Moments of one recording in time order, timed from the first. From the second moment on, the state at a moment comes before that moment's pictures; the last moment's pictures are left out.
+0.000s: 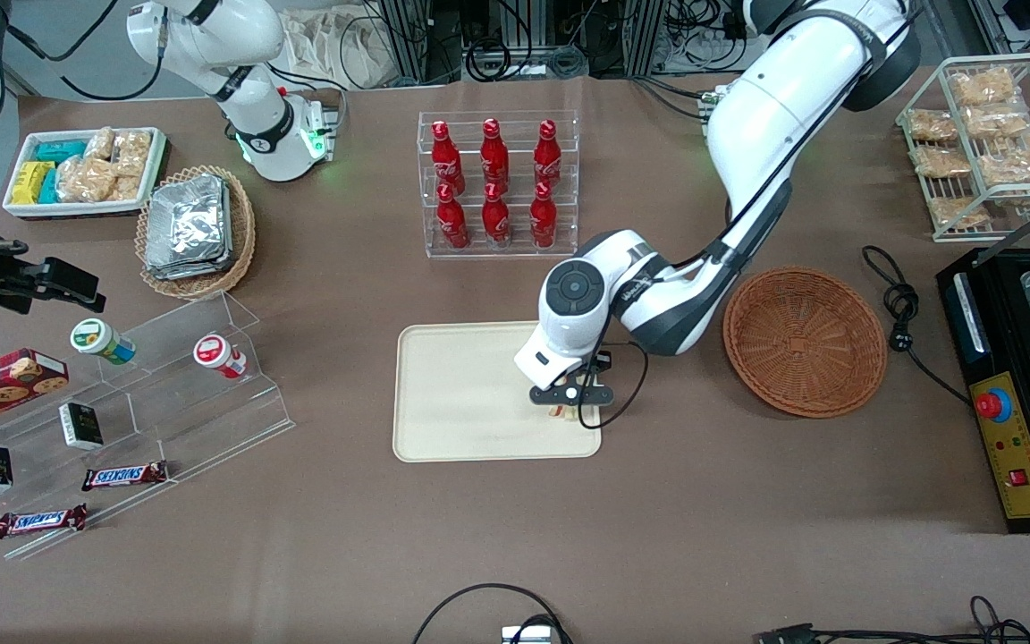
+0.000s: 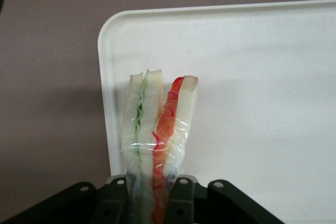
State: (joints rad) arm -0.30 0.80 -0.50 -1.46 0.43 2.13 -0.88
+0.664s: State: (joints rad) arm -0.33 0.87 -0.50 -1.41 0.44 2.13 -0.90
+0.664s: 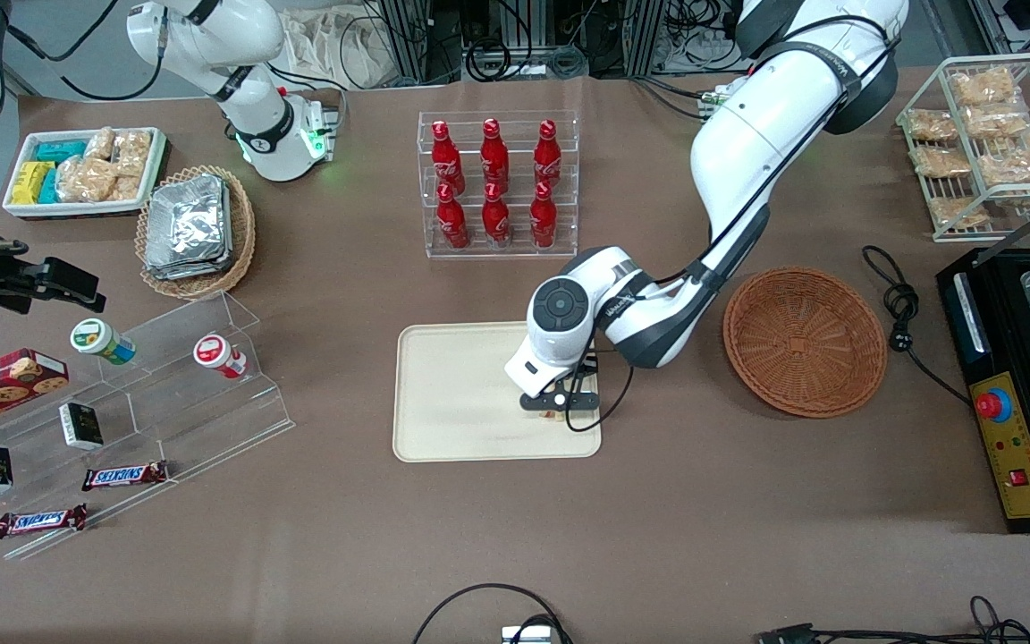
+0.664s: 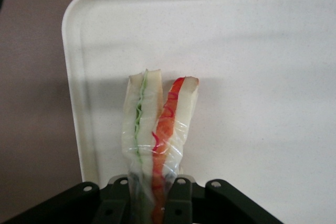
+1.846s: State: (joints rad) arm -0.33 0.88 -0.50 -1.37 0.49 2.13 -0.96
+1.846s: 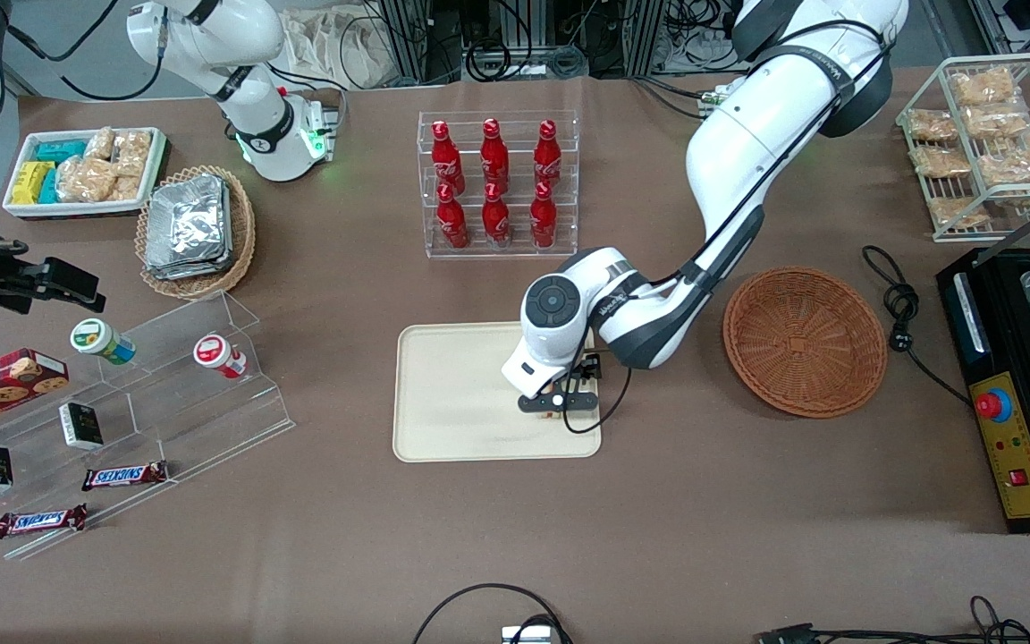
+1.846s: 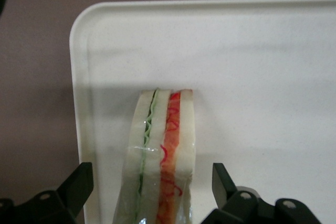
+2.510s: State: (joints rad) arm -0.22 0.71 -0.49 -1.29 0.49 1.98 -0.99
